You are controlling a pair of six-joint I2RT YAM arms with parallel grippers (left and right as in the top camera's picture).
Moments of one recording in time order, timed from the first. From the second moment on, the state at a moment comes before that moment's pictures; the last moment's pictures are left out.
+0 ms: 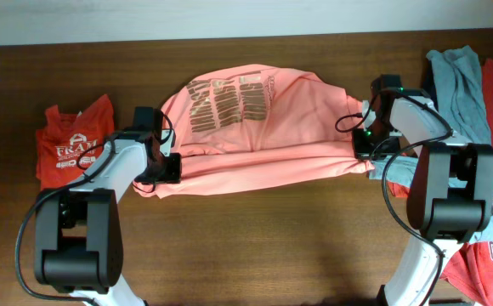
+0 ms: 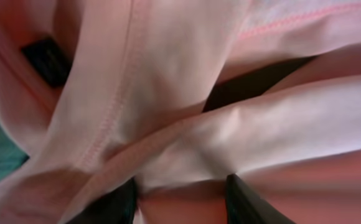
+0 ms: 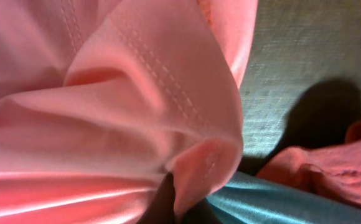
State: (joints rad) left arm -0.08 1.87 1.12 -0.69 0.06 -0.06; right arm -0.08 2.10 1.47 -0.97 -0.01 -0.04
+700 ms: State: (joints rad) left arm -0.08 1.88 1.12 -0.93 -0.03 -0.07; right arm -0.08 2.11 1.41 -1.26 0.03 -0.01
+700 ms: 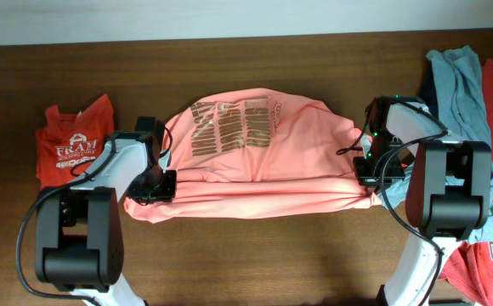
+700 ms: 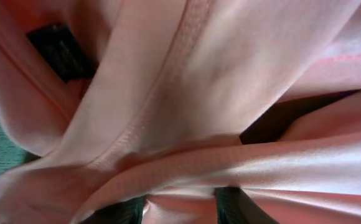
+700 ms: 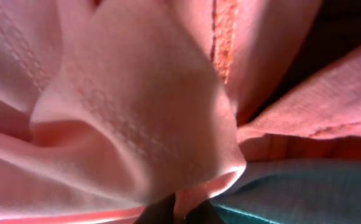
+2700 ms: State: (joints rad) left arm -0.07 2.39 1.92 -0.78 0.33 0.16; right arm -0.08 1.87 1.65 -1.32 -0.01 0.01
